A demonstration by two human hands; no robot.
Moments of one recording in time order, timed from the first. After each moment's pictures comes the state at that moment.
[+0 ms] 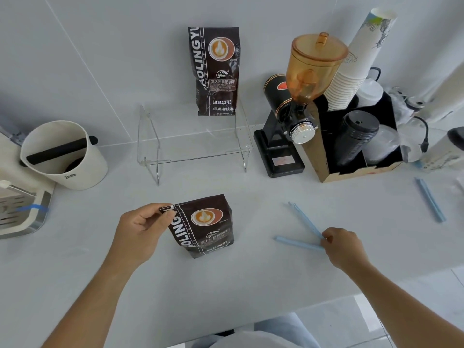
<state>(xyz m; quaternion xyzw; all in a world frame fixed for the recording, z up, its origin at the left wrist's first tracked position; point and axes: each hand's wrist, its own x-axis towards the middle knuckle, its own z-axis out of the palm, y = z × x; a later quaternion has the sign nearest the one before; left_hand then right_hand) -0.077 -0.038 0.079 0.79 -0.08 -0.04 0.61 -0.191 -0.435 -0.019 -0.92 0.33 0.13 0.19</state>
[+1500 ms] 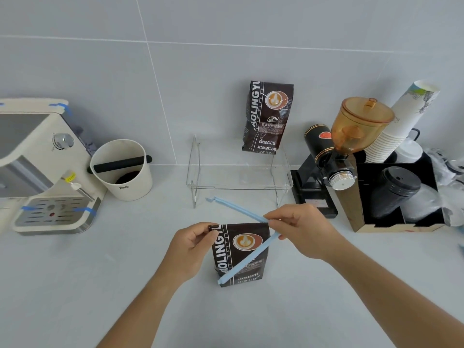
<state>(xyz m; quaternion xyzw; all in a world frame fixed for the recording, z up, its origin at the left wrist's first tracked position) -0.071 -0.033 0.069 0.76 -0.07 -0.08 0.64 -0.081 -0.282 0.144 -0.91 0.01 0.10 0.40</state>
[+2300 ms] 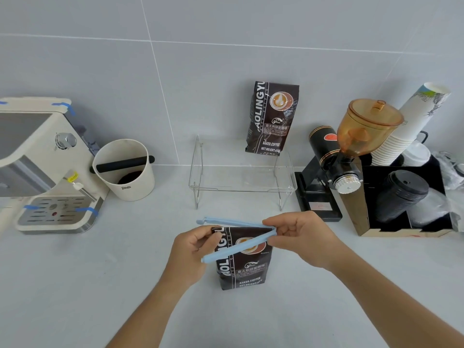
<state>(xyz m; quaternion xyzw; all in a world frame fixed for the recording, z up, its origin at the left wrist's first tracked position) -0.074 -0.041 0.069 0.72 -0.04 -0.06 0.69 -0.084 -0.280 0.138 -0.82 0.02 0.14 0.56</state>
